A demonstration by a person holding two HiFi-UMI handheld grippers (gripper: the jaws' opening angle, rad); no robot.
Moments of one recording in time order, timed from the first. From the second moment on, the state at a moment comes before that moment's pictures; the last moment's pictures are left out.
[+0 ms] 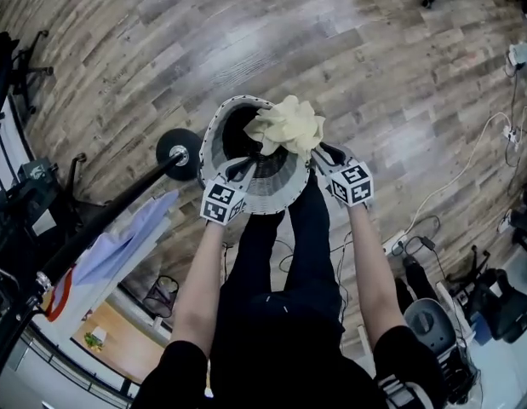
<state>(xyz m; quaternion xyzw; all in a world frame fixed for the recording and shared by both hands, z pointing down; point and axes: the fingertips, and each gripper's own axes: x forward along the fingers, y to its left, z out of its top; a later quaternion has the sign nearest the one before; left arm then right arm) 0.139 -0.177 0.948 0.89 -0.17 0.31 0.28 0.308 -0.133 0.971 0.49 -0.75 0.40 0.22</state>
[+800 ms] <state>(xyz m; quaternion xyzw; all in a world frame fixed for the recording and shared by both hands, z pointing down) 0.204 -0.189 1.132 0.89 -0.10 0.39 0.22 0.315 -0.153 1.076 0.43 -0.67 0.60 -0.05</state>
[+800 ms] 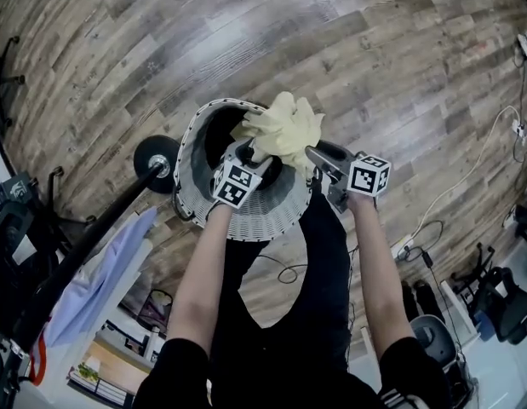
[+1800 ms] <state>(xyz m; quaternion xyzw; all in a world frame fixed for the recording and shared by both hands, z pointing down) 0.181 -0.142 0.984 0.89 -0.10 0.39 0.22 0.264 -0.156 0.820 0.36 -0.81 0.47 -0.04</state>
